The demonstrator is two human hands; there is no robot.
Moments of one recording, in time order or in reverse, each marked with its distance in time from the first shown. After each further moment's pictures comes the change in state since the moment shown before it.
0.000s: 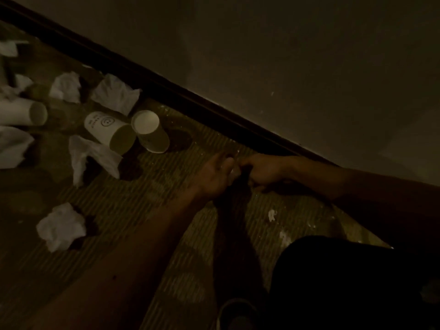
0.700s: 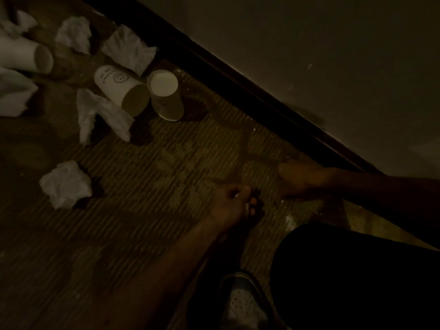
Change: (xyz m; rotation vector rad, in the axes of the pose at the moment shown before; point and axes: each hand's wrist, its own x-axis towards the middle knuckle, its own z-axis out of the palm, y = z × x) left_hand -0.083 -0.015 0.045 -0.765 -0.046 -0.460; right_hand 0.000 0.058 0.019 -0.655 -0.053 0.080
